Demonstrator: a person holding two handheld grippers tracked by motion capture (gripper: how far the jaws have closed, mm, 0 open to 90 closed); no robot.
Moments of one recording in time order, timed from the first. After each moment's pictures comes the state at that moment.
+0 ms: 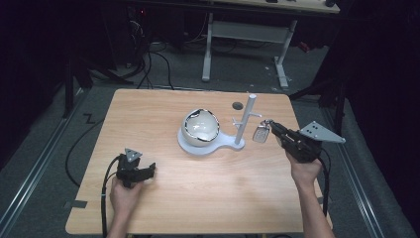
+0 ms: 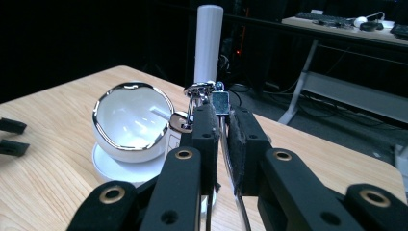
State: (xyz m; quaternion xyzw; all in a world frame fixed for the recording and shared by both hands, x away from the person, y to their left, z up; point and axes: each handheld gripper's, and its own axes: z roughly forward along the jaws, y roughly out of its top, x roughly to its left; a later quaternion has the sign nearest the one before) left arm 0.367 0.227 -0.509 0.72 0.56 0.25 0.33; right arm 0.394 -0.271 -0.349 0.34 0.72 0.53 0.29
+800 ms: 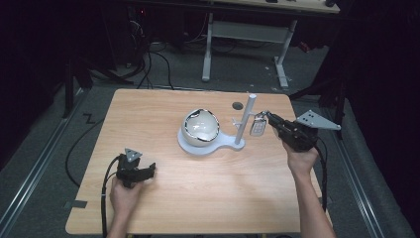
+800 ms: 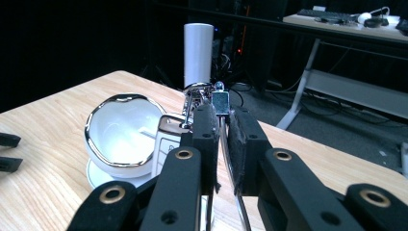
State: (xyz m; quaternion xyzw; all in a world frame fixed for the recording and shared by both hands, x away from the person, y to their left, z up) left arm 0.367 0.227 -0.509 0.72 0.56 0.25 0.33; right arm 0.420 -0.263 -0.339 0.34 0.72 0.53 0.28
